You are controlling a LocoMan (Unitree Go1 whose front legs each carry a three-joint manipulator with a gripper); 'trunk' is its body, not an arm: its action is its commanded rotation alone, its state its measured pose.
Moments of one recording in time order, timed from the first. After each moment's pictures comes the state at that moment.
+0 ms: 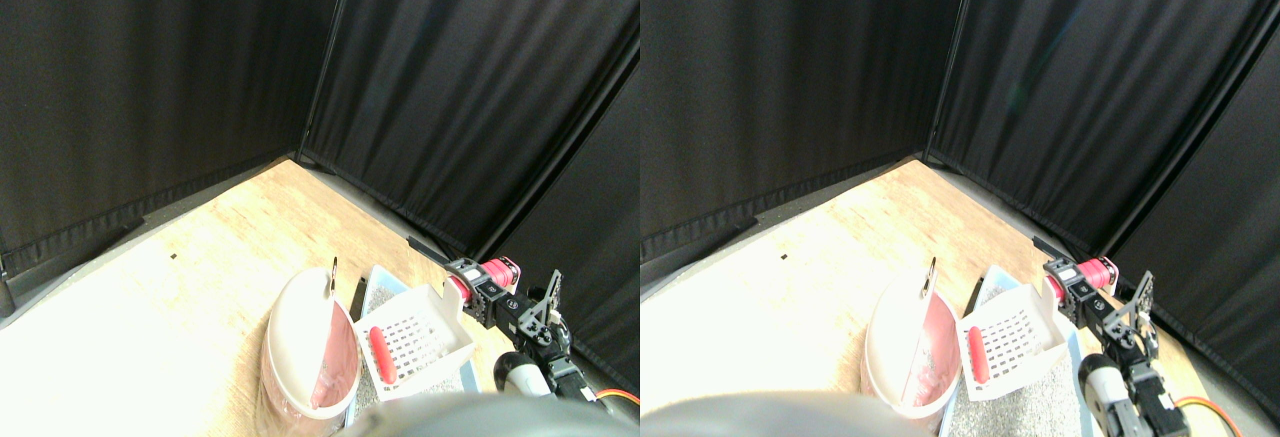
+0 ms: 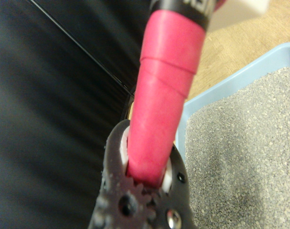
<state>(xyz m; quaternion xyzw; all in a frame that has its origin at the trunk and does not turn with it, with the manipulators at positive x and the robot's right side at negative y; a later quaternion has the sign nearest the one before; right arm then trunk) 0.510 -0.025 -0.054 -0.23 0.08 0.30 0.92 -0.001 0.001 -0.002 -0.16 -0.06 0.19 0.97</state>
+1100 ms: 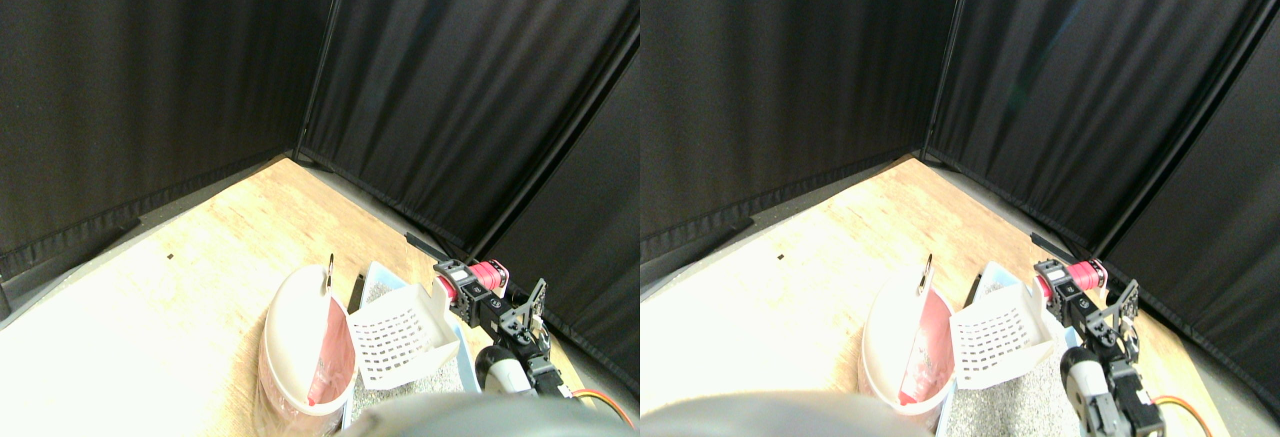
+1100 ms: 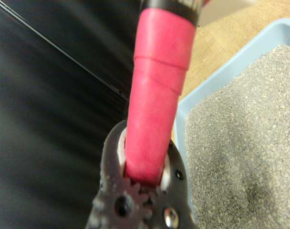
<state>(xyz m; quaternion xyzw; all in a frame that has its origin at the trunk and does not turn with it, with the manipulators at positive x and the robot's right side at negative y) 0.515 -0.030 -0.071 -0.19 0.09 0.26 0.94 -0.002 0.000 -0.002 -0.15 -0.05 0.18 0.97</state>
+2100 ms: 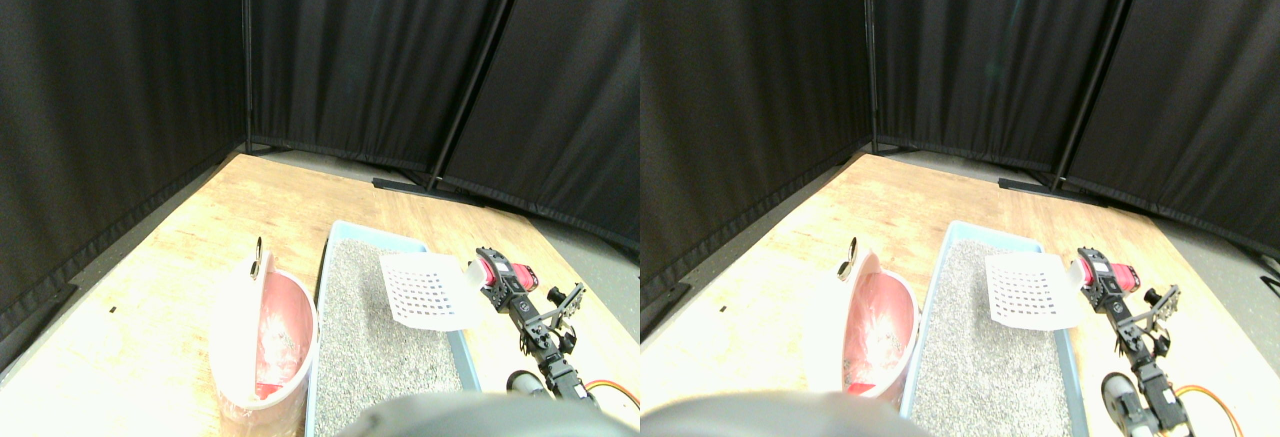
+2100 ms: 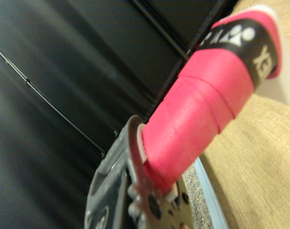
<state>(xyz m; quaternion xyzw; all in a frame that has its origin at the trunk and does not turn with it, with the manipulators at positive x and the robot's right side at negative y) 0.524 -0.197 -0.114 0.06 -0.03 0.10 0.99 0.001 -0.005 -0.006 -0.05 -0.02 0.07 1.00</state>
